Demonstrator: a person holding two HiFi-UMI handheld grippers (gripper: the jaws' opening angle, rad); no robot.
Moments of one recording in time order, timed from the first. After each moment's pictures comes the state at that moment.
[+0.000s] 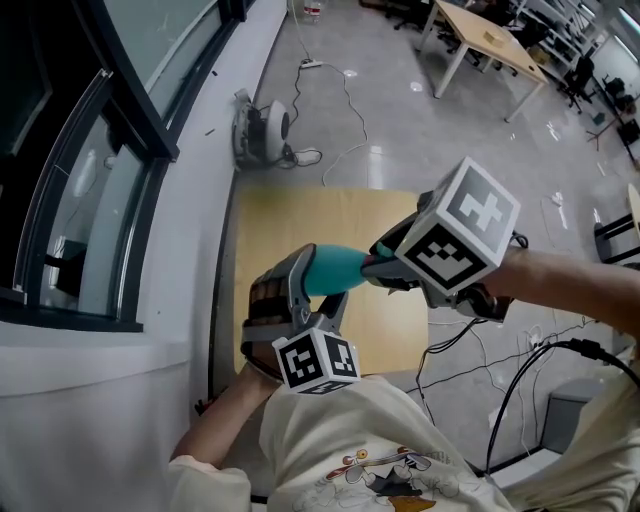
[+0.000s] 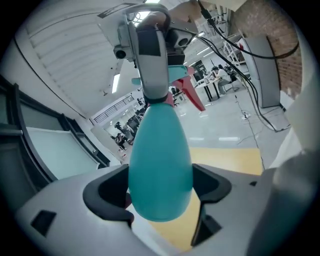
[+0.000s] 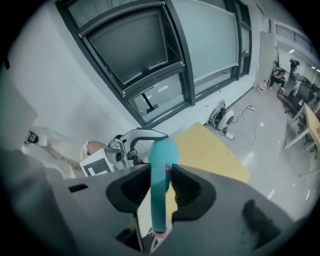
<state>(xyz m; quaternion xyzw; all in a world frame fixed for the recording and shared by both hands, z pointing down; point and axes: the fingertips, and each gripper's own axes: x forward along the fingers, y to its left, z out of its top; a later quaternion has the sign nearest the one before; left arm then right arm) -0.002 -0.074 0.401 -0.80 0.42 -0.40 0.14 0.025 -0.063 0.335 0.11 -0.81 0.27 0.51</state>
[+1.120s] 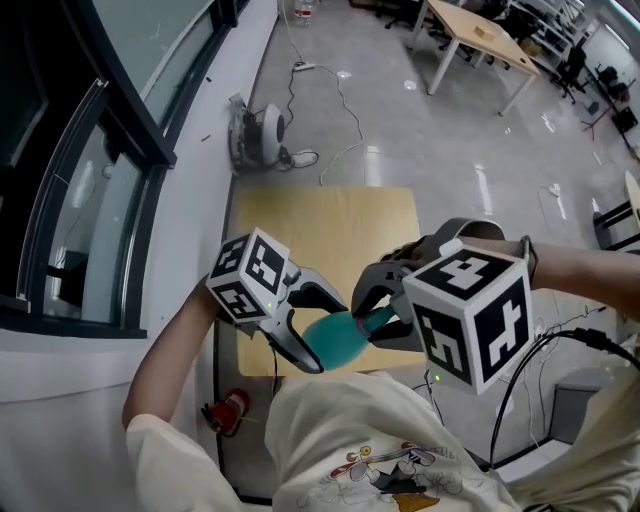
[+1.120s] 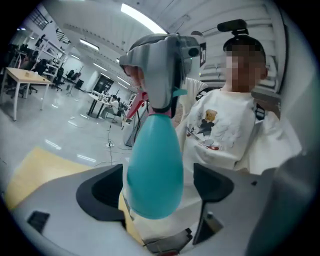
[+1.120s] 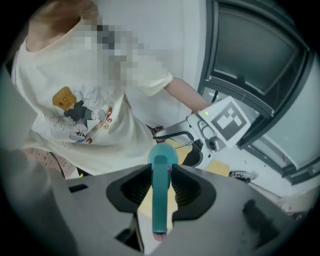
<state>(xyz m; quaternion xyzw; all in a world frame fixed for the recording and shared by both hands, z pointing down) 0.005 0.066 0.373 -0.88 -0.34 -0.25 -0.20 0.010 0.048 0.311 -0.24 -0.79 -0.13 0.55</state>
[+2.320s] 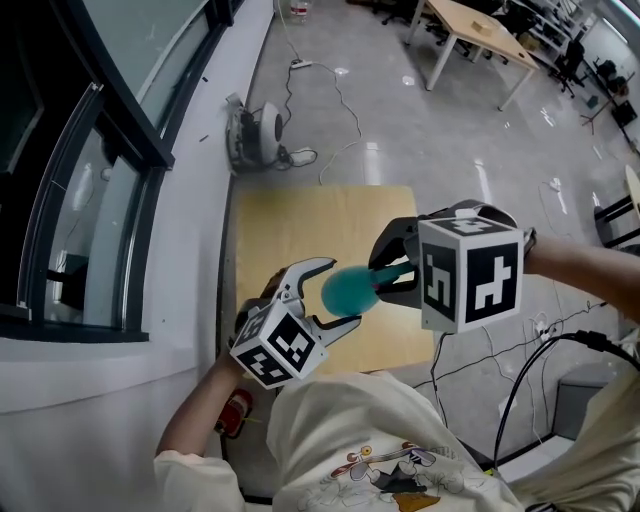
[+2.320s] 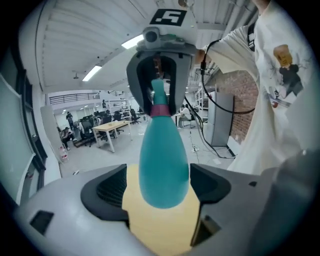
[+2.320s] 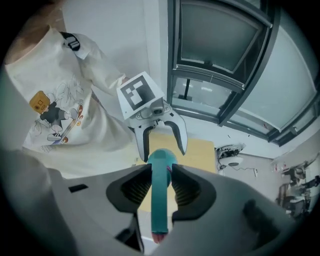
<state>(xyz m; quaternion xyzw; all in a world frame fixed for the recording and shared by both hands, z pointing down) 0.031 -0.030 0.399 -0.94 0.16 -0.28 -0.01 0.036 -0.026 0.335 -0.09 -0.80 -0.06 0.59</state>
